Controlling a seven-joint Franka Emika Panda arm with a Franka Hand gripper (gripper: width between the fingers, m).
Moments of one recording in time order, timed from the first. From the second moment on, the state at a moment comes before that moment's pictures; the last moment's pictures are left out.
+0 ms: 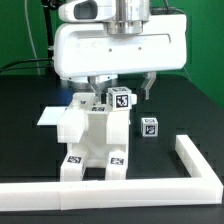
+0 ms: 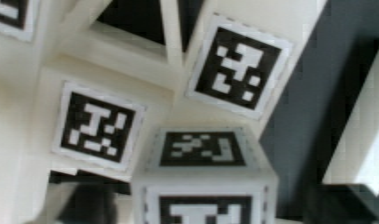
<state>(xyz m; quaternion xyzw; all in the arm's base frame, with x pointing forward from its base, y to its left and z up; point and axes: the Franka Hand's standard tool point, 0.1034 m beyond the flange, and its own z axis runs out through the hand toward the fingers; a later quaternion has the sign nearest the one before) 0.566 0.031 0.112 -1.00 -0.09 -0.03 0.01</state>
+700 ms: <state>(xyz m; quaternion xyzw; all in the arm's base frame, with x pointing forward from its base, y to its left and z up) 0.567 0.031 0.112 -0.99 0.13 -0.03 0.02</state>
